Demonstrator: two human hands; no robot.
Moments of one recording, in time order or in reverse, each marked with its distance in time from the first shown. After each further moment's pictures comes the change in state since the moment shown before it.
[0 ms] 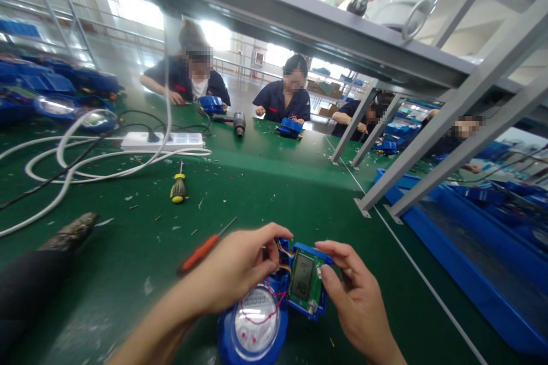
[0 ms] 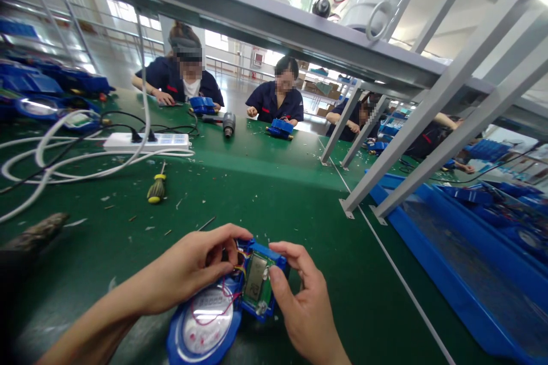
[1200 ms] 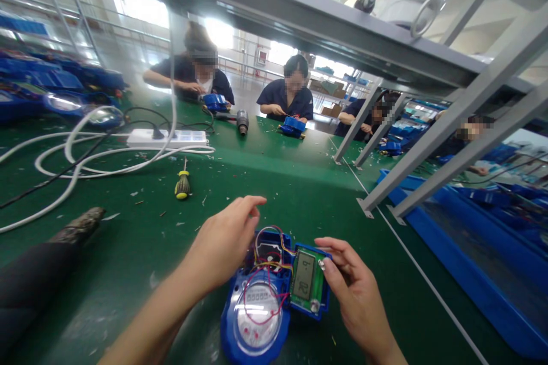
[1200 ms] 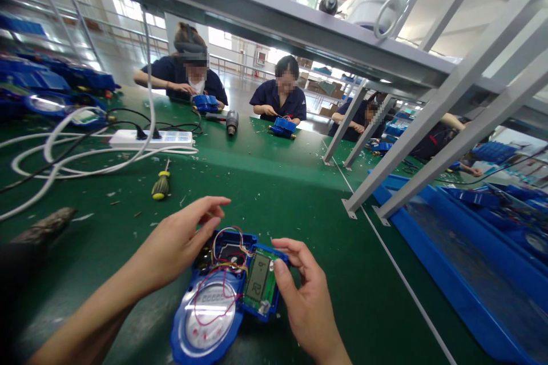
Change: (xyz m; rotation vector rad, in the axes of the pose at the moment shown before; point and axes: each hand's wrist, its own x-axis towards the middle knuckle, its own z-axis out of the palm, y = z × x) left_hand -0.001 -0.007 -0.017 0.412 0.420 -0.078; right_hand 0.003 0.002 0.003 0.066 -0.056 0.111
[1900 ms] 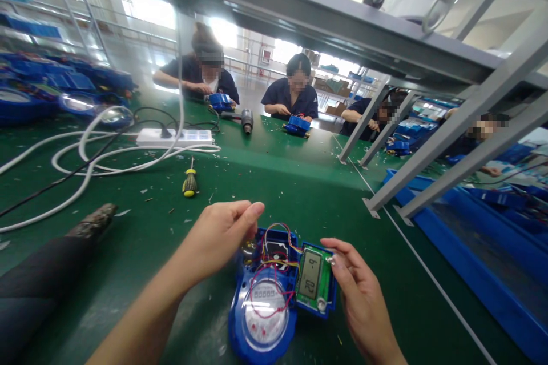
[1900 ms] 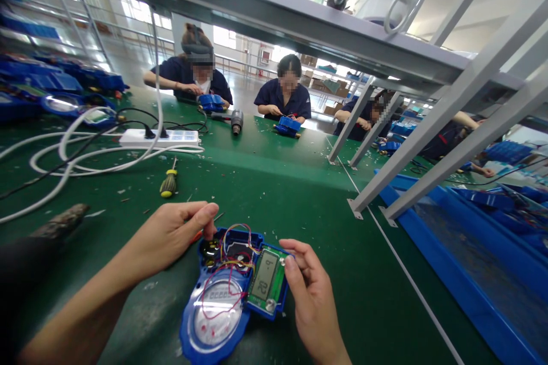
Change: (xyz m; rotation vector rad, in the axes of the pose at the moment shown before) left_hand -0.001 -0.005 -0.017 -0.137 -0.096 -0.118; right_hand -0.005 -0.001 0.011 0.322 0.066 0.134
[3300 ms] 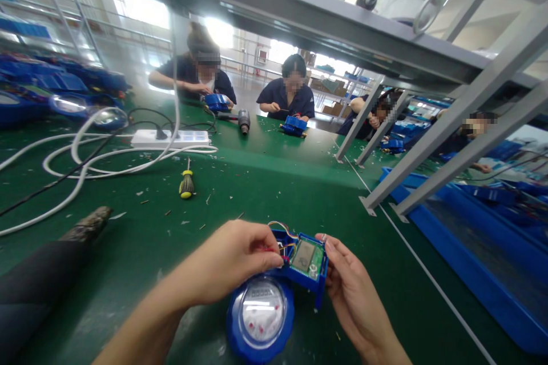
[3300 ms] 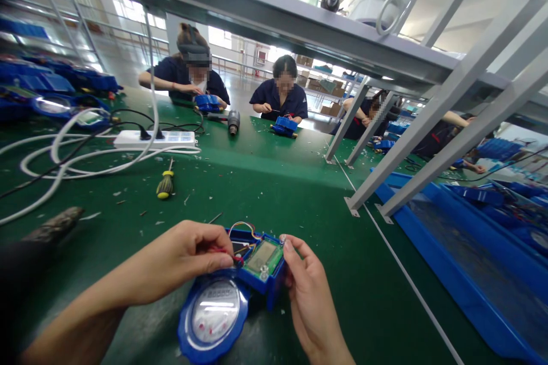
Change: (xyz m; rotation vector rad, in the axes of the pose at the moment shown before) left_hand -0.012 0.016 0.008 -0.208 -0.380 0.028; right_hand 0.009 -0.002 0.009 0.412 0.014 0.217
